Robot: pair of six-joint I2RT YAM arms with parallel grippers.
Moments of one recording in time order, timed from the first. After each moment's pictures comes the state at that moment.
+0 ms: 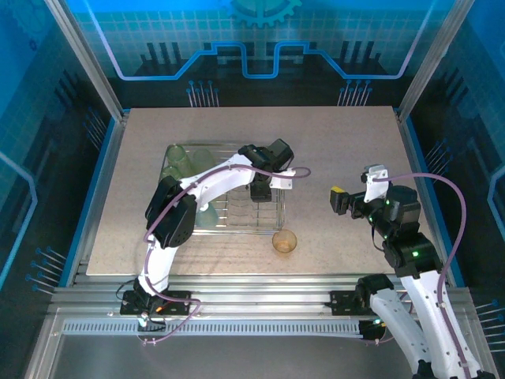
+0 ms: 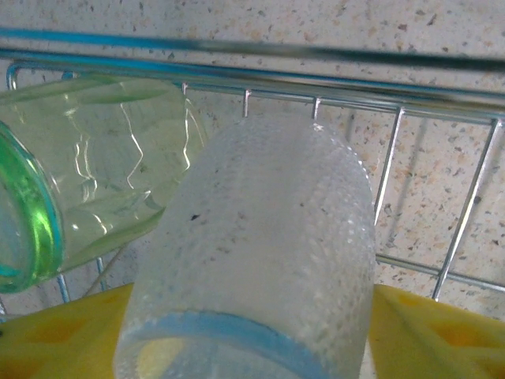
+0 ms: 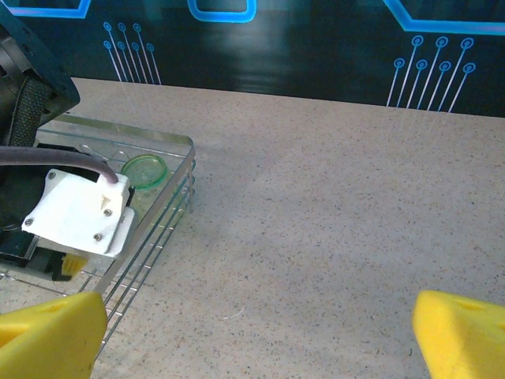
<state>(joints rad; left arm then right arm) -0.73 2.08 1.78 -0.98 -0.24 0.75 0.18 0.56 0.75 -0.57 -0.08 0.03</state>
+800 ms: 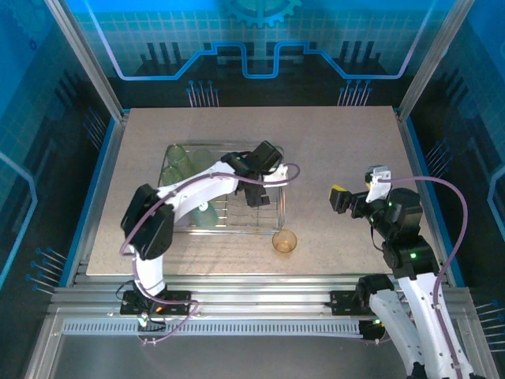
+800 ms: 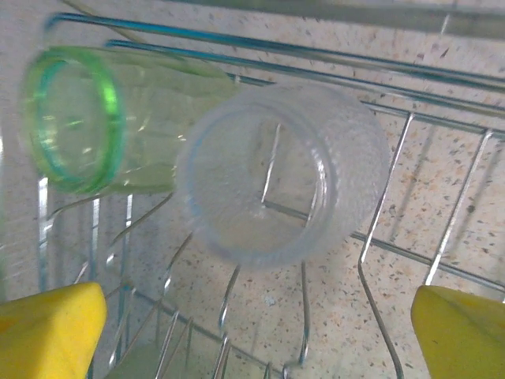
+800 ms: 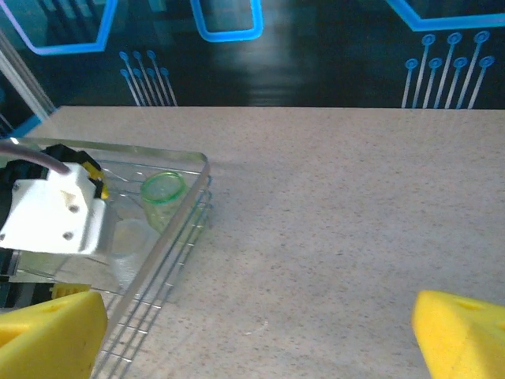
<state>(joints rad) -0.73 1.84 1.52 -0.76 -0.22 0.65 0.11 0.53 0.69 -0.49 -0.20 0.12</state>
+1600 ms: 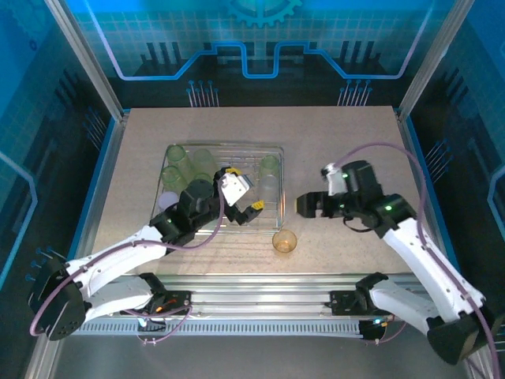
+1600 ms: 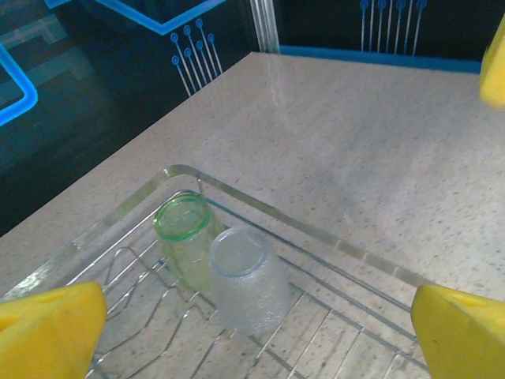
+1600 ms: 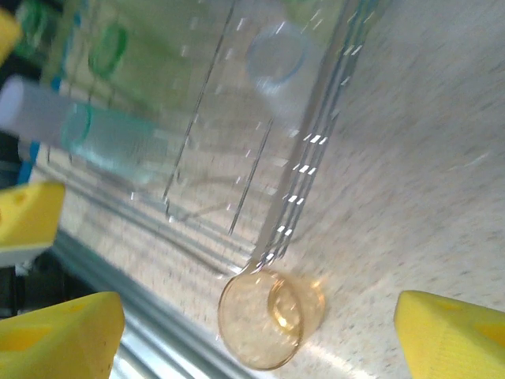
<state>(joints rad) -0.73 1.06 0.65 0.15 0.04 0.20 0.46 0.98 0.96 -0.83 -0.34 0.40</state>
